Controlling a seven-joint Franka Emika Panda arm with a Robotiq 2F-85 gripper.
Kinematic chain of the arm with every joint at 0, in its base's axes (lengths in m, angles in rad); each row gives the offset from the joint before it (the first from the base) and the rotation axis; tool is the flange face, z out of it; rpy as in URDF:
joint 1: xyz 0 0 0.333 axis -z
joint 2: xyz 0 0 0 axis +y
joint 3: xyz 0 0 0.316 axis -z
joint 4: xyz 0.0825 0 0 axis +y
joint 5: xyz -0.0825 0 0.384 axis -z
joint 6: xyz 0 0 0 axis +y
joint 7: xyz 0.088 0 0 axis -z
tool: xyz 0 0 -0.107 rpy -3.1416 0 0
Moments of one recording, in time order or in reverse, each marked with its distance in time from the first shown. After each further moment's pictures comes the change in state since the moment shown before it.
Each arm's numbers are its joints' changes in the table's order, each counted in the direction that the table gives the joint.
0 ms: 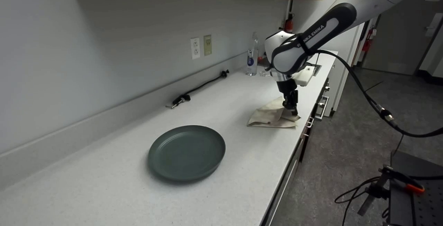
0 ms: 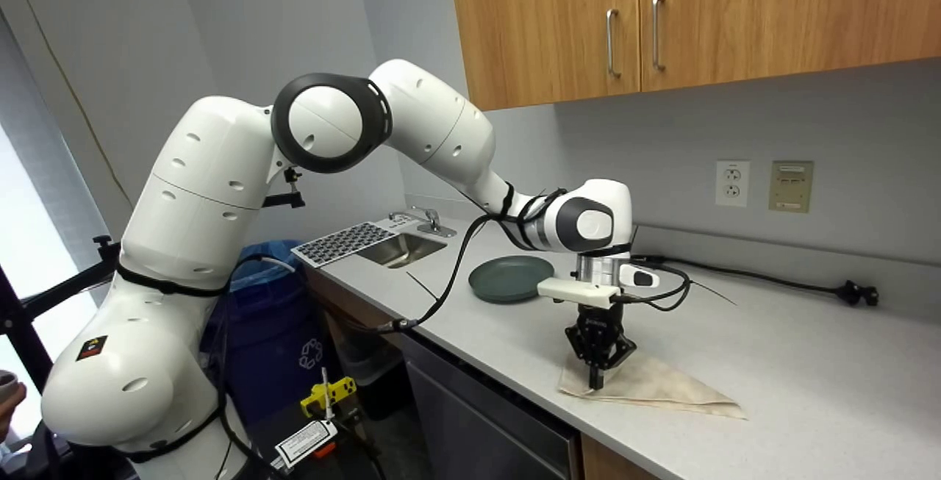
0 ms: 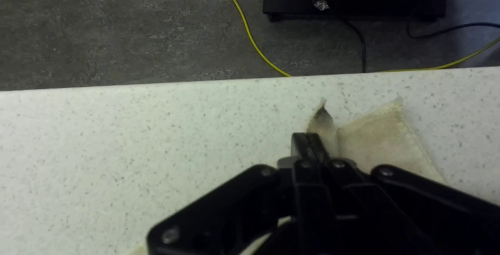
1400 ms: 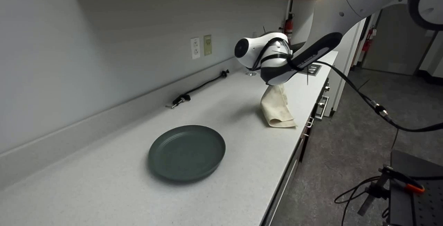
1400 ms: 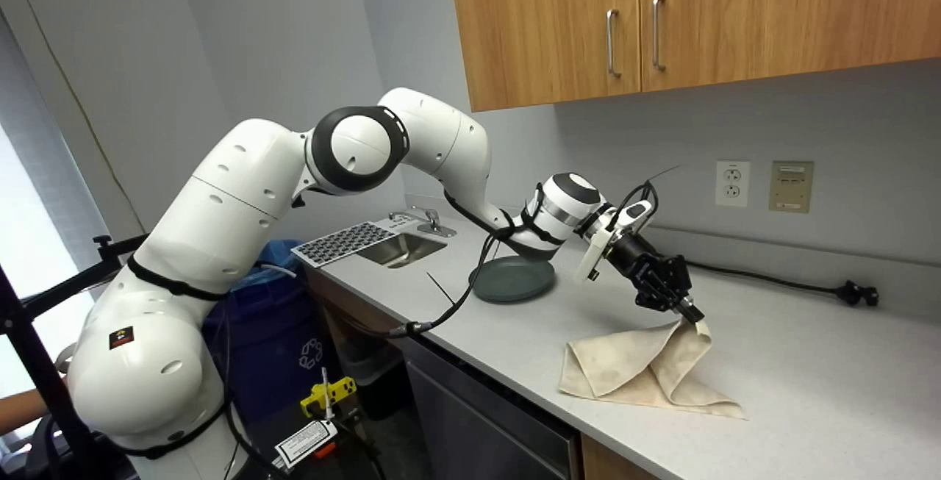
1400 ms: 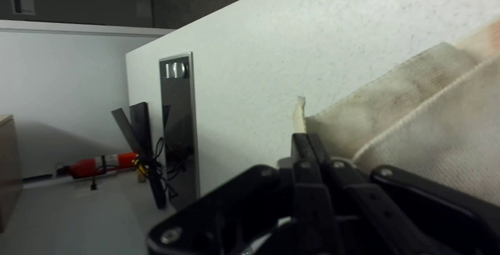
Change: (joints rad) arm -0.225 0.172 0.157 -0.300 0.755 0.050 0.615
